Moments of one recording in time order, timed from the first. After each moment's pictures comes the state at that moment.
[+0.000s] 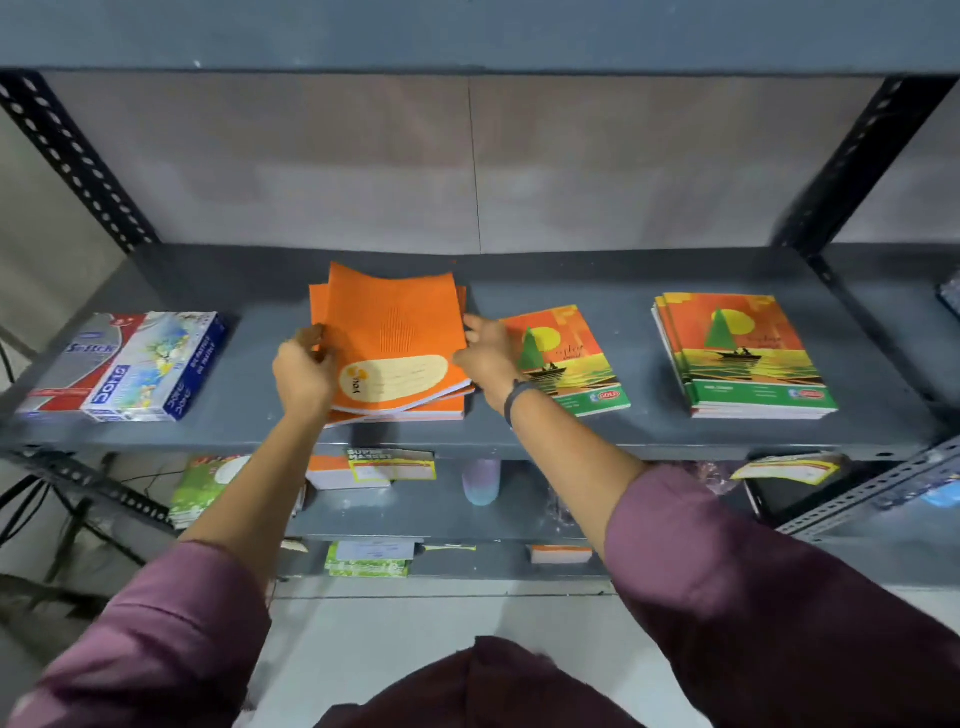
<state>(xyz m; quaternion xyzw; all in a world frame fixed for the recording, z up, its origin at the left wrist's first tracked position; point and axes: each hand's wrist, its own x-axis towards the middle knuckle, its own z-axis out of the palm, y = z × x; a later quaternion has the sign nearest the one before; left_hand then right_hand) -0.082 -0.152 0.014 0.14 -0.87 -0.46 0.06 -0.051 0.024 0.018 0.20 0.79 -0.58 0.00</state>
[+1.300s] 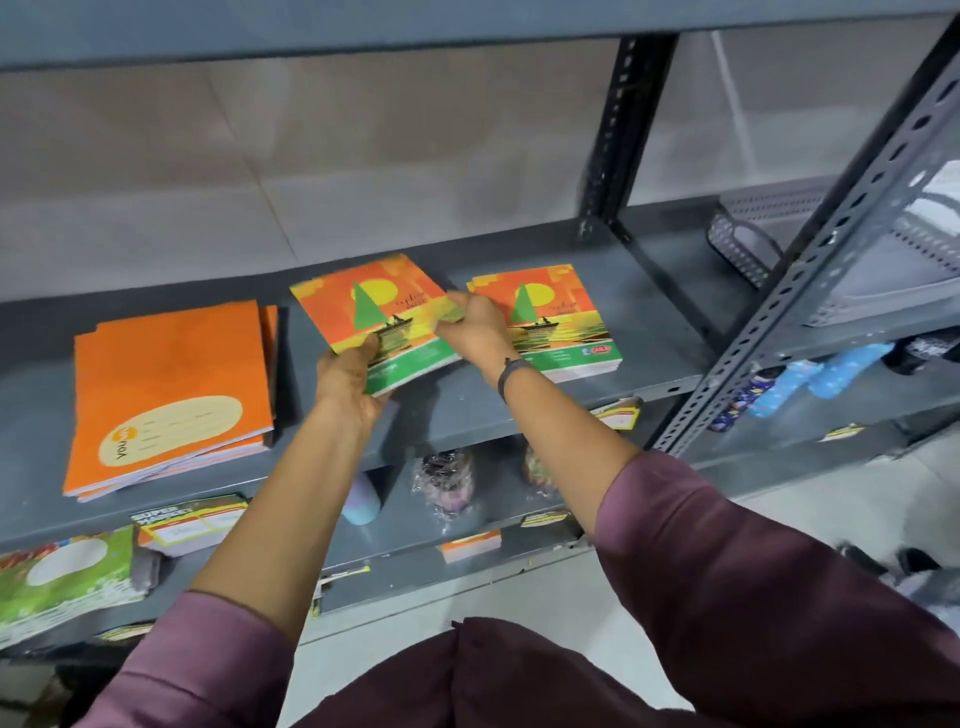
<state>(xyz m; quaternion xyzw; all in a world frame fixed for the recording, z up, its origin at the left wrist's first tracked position) -0.028 0.085 0.002 0.18 -0.50 -0.82 -0.22 0.024 0.213 0.040 0.27 0.85 -0.45 -0.07</state>
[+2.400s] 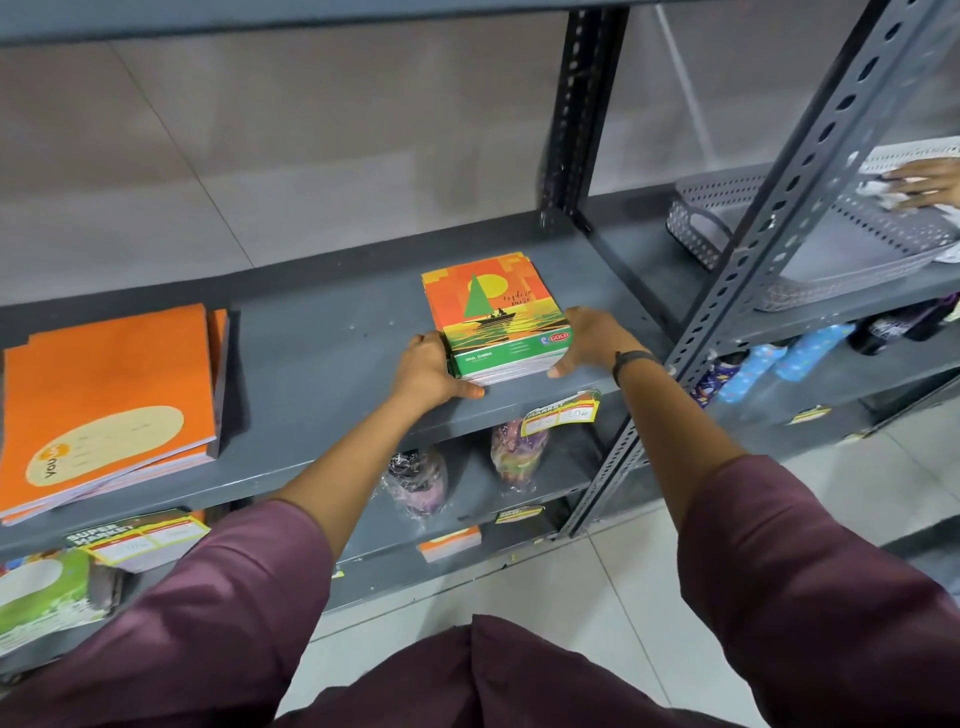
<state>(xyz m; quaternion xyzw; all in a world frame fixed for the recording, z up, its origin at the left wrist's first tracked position) 0.027 0.182 0.003 -0.26 -0.91 -0.28 -0.19 0.119 0.361 0.032 0.27 0.92 -0.25 0.09</state>
